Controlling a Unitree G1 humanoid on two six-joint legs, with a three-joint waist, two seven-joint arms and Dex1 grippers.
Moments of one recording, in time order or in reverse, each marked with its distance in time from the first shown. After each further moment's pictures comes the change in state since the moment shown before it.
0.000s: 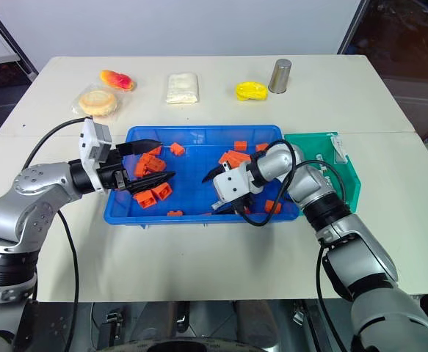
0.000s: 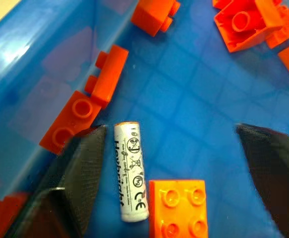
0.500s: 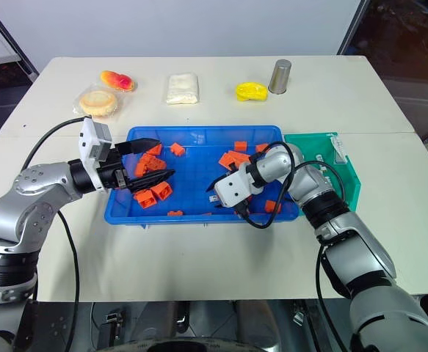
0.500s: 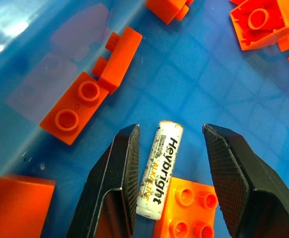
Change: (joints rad) left arm 0.001 -0.004 0.000 0.000 0.000 -0.004 0.019; right arm -0.019 0.003 0.008 0.045 -0.036 -0.104 0.011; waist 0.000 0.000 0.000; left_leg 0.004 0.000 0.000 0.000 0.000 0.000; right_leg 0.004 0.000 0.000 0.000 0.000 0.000
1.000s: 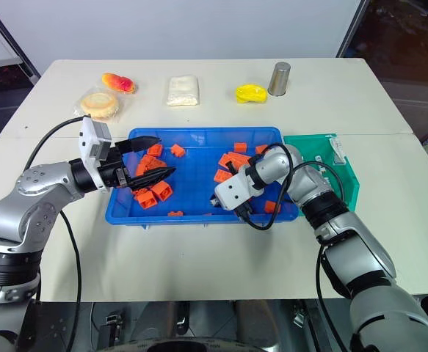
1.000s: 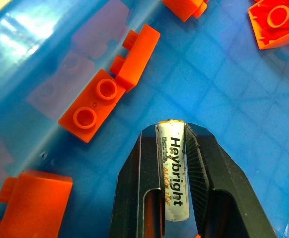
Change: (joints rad) left arm -0.001 -0.015 0.000 0.015 0.005 -0.031 0.009; right arm -0.001 0.000 0.014 0.002 -0.012 0.015 0.012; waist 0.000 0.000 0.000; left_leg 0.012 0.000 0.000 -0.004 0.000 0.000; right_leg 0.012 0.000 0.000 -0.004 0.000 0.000
